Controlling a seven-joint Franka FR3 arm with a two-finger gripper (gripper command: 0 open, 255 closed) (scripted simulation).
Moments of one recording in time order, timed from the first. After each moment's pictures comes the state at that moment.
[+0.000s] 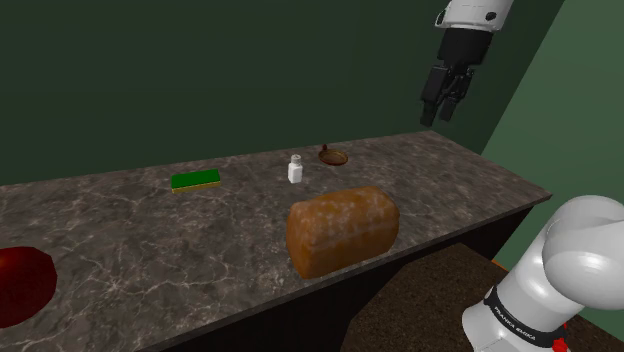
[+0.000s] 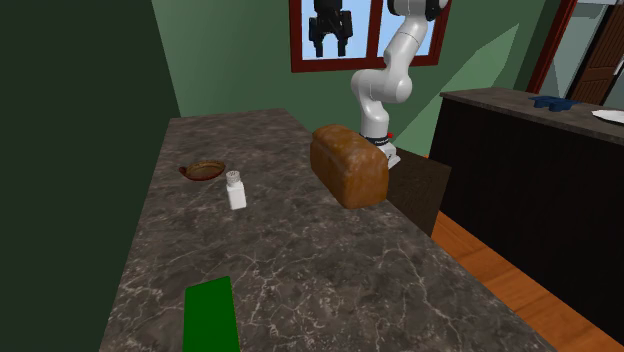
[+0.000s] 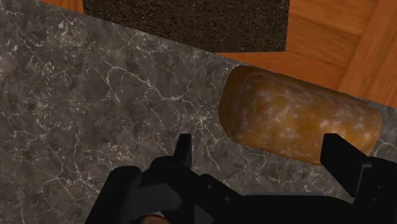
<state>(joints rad) 0.02 -0.75 0.04 -2.27 0.11 1.49 0.05</state>
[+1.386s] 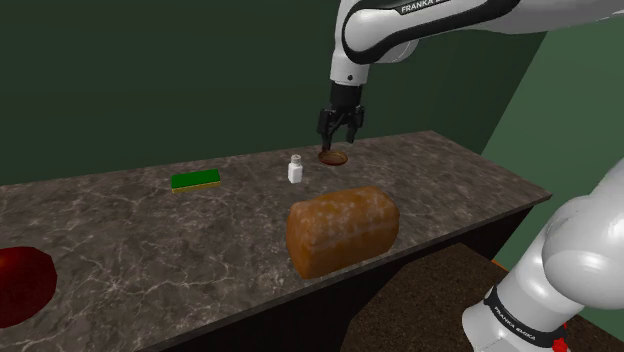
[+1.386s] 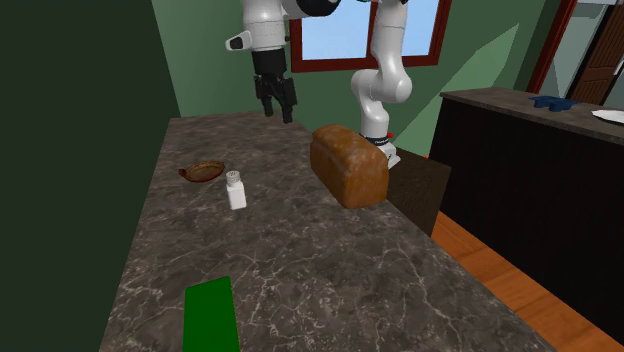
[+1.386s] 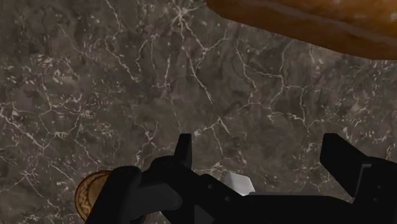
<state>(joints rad) 0.01 -0.08 0.12 -2.02 0.07 1.89 0.12</state>
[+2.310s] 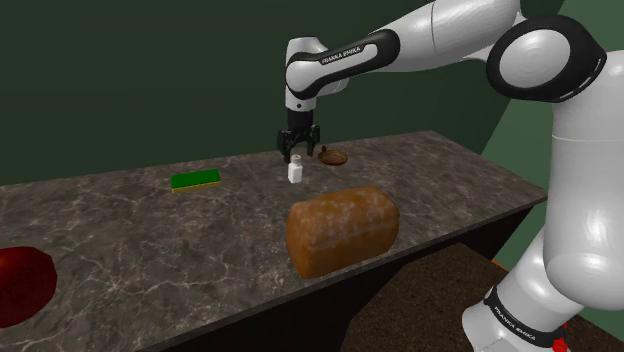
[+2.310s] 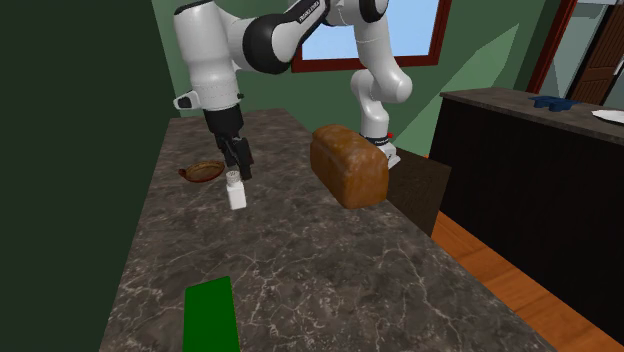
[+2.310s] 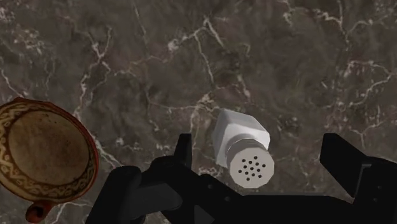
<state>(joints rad) 0.05 0.43 0.12 -1.60 0.00 1.95 0.18</state>
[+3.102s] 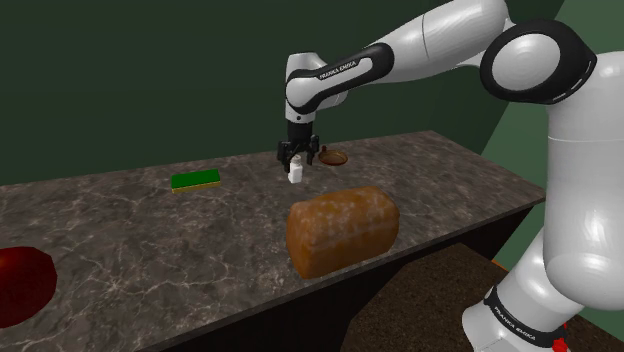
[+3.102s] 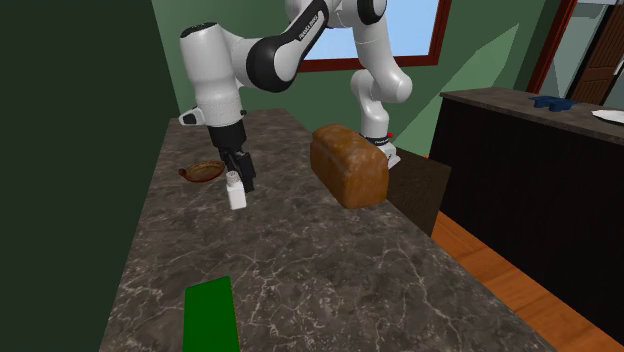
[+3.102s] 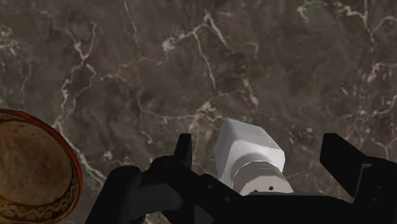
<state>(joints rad) 0.05 0.46 0.12 -1.65 0.00 2.03 0.18</state>
